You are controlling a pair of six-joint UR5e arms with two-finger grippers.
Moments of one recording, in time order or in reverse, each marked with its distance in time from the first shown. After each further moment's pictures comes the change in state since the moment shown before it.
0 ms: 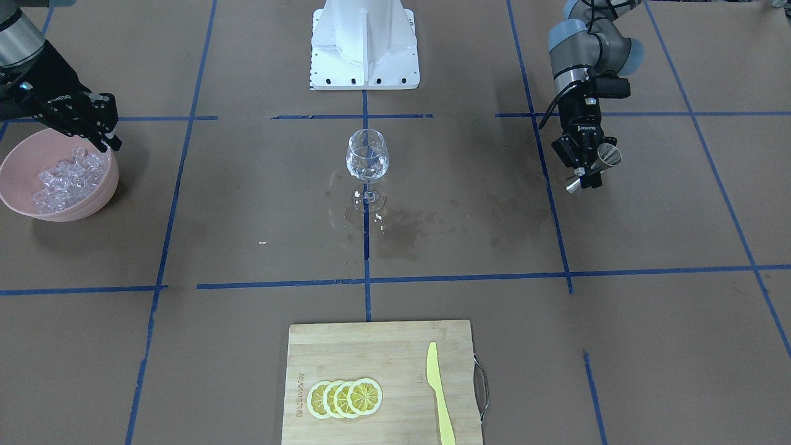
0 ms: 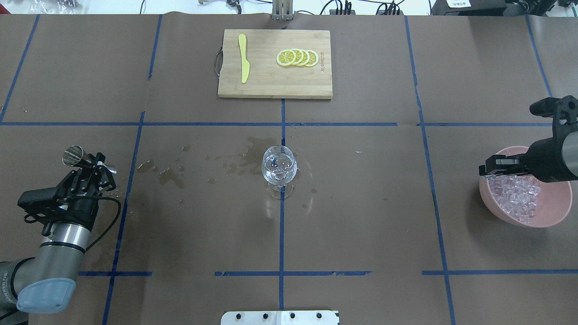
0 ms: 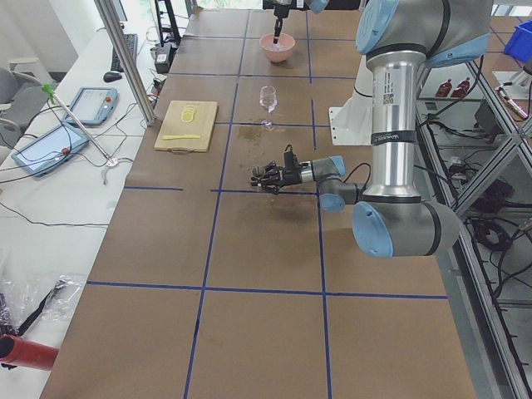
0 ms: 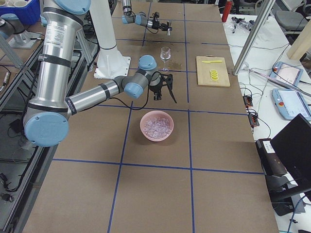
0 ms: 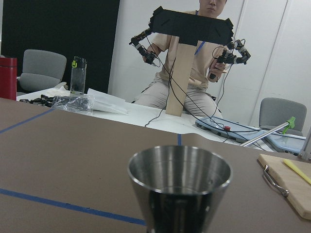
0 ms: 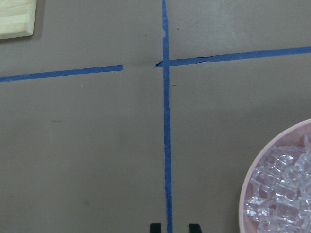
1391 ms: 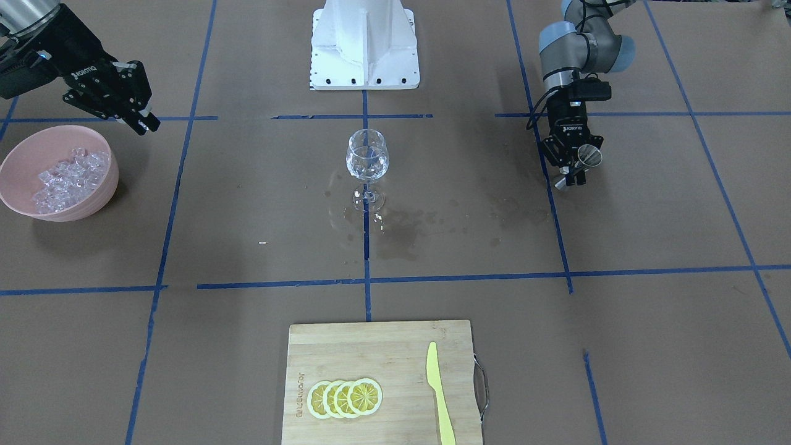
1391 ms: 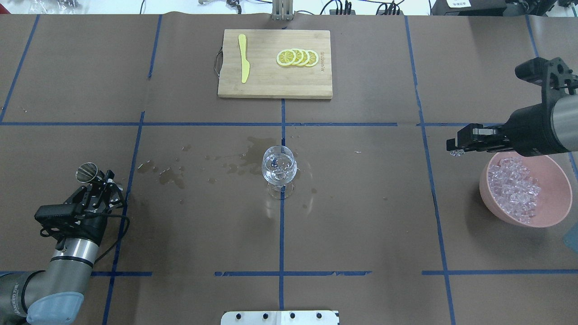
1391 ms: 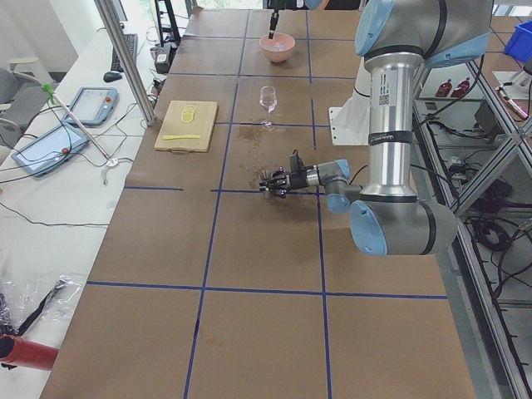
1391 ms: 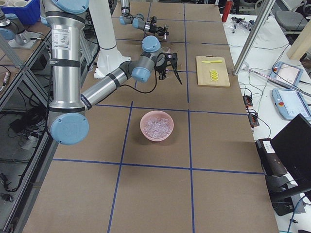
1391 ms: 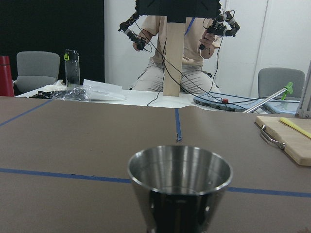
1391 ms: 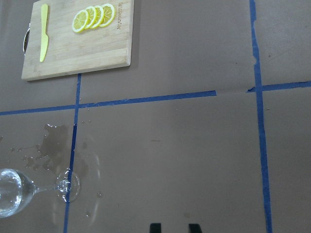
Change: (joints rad) left arm 0.061 -0.003 0.028 0.061 -0.005 -0.008; right arm 0.046 0.172 0.057 -0.038 0.088 0.083
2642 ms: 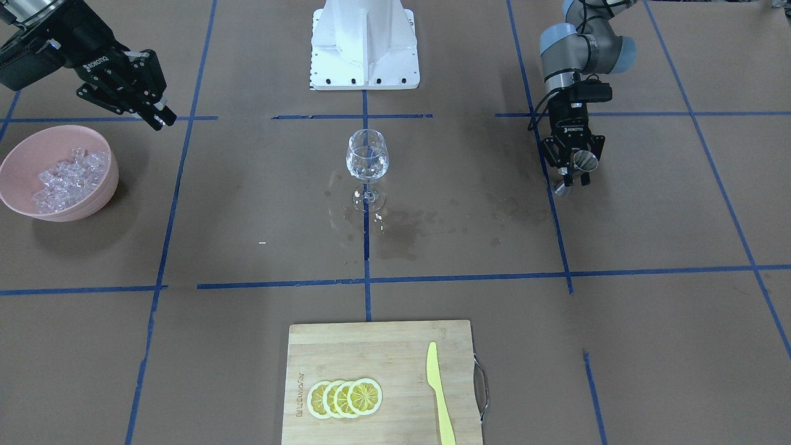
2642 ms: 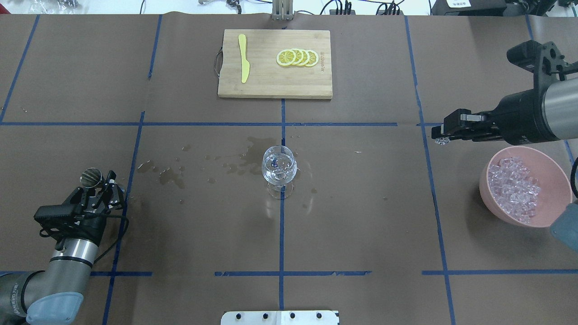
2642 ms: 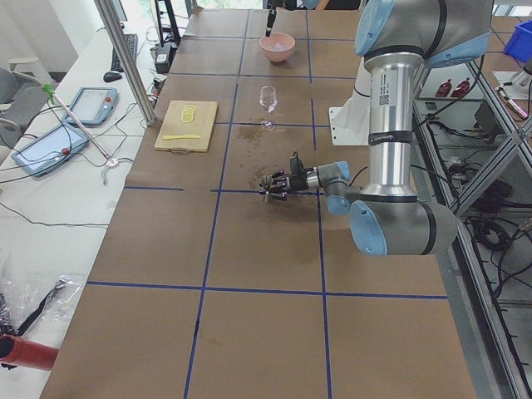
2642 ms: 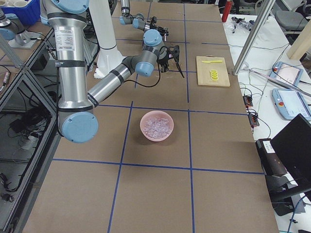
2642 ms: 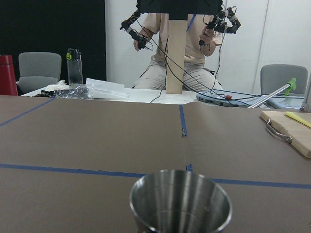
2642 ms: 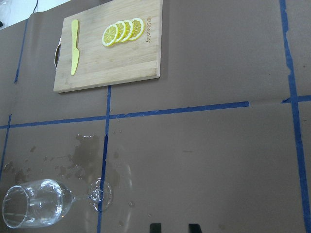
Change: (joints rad) left arm 0.000 0.002 0.005 -0.002 0.002 -0.002; right arm 0.000 0.077 0.000 0.000 0.000 0.052
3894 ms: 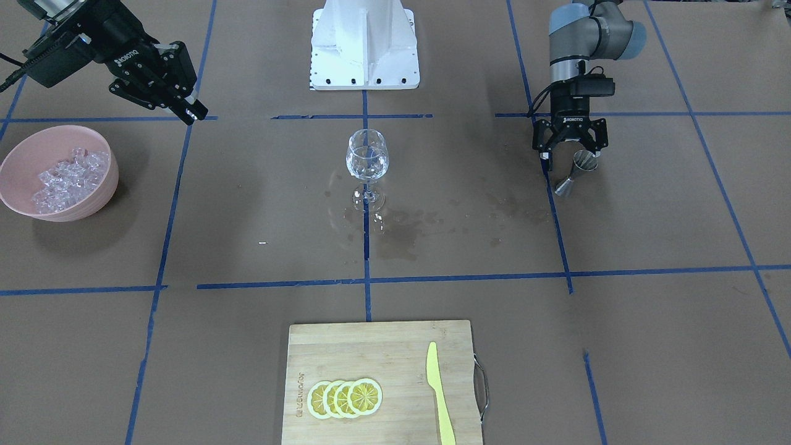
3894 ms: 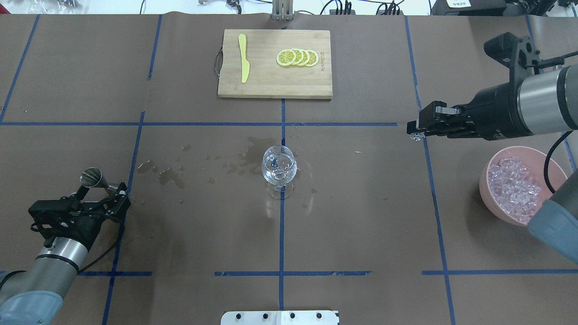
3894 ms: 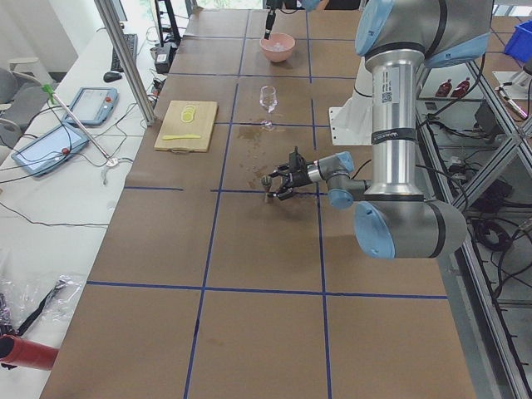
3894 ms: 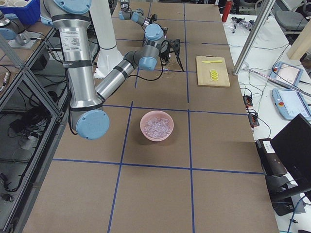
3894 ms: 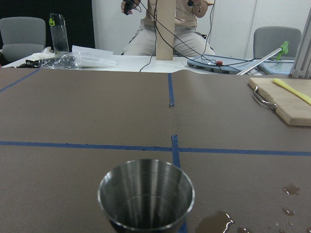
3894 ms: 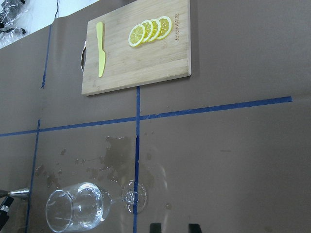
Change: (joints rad) left arm -0.005 0.095 -0.156 0.002 -0.224 0.105; right arm -0.041 0.094 -0.013 -0.002 -0.019 0.088
